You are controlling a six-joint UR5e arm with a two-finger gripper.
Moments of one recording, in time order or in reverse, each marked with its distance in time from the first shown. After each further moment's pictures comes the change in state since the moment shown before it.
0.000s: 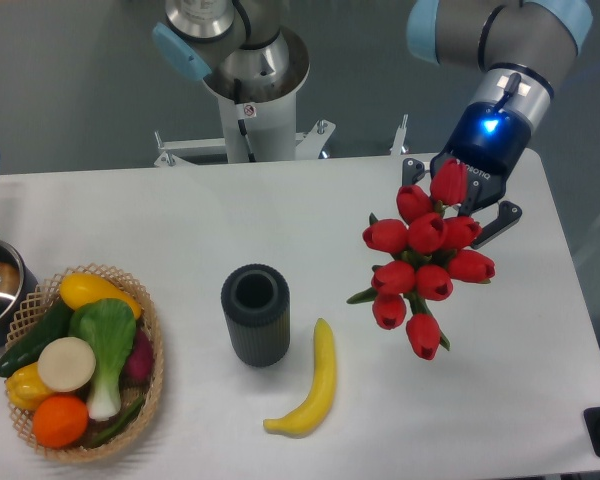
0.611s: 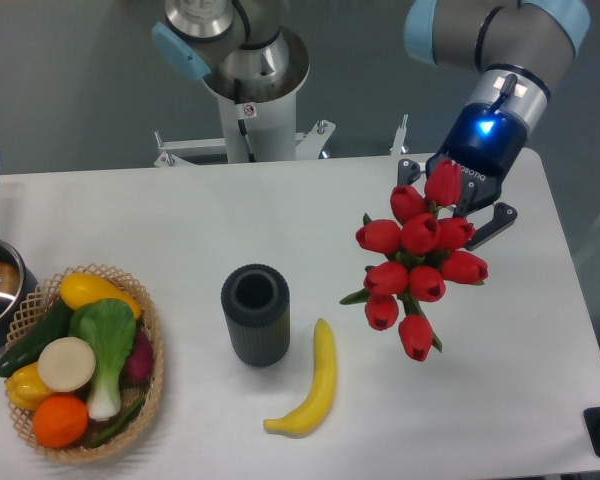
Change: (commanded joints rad) arm -0.029 -0.012 0.005 0.003 -0.078 0.003
